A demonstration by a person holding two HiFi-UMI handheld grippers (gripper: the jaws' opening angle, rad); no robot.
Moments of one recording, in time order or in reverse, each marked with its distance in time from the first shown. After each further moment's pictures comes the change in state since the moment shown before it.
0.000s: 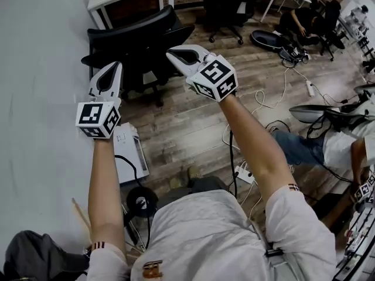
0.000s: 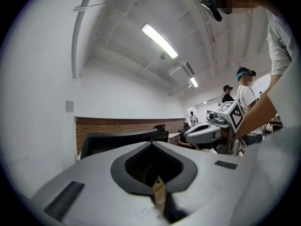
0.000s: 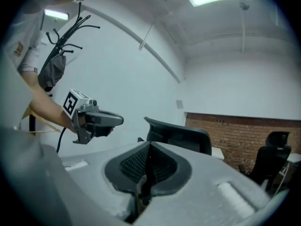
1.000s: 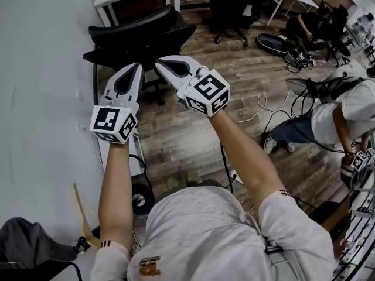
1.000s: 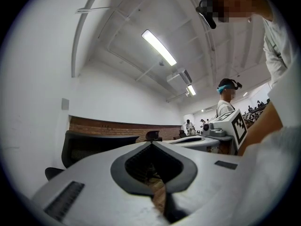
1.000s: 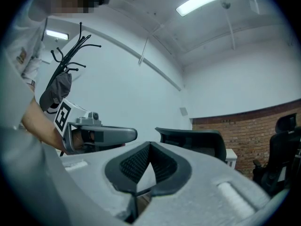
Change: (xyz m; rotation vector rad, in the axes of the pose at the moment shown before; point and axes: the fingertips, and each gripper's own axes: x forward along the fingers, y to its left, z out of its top) left arm 0.009 -0.074 0.015 -0.061 -0.077 -0.048; right arm -0.014 0.042 0.018 0.110 -0.158 0.068
